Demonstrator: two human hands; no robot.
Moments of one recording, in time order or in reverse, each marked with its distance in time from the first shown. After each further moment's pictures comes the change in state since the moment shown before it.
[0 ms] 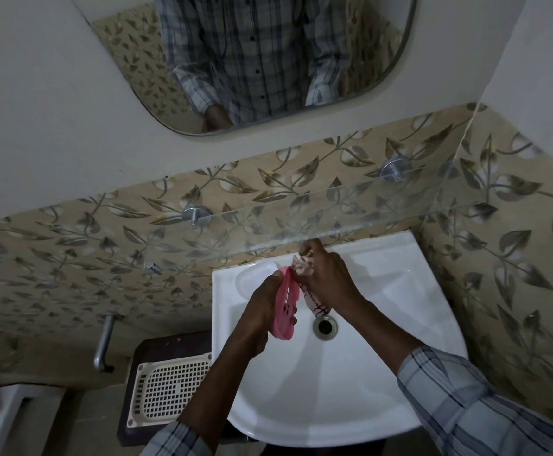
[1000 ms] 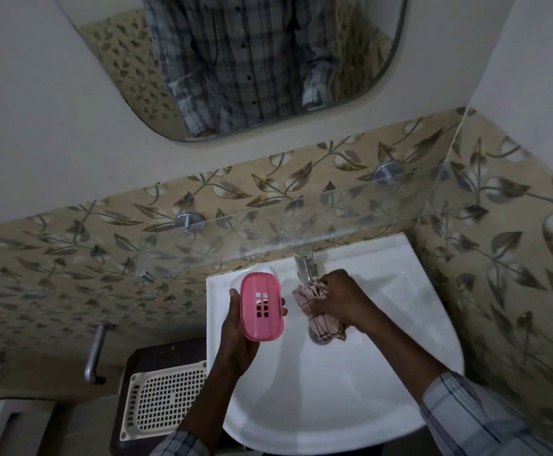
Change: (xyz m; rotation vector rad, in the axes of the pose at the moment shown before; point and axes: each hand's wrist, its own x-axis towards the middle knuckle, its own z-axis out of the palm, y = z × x) left_hand 0.019 -0.042 -0.046 -0.433 -0.057 0.112; right_hand -0.024 0.019 -0.019 -0.062 -0.272 0.364
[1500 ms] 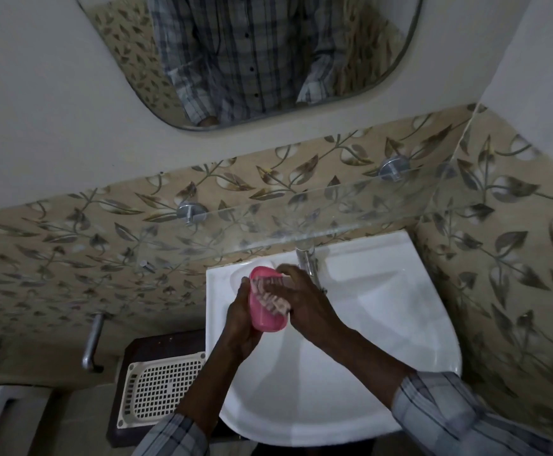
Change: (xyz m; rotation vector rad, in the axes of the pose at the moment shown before) left_hand 0.012 0.006 0.012 -0.068 0.094 -0.104; right_hand -0.026 -0.026 0.064 -0.048 0.213 -0.655
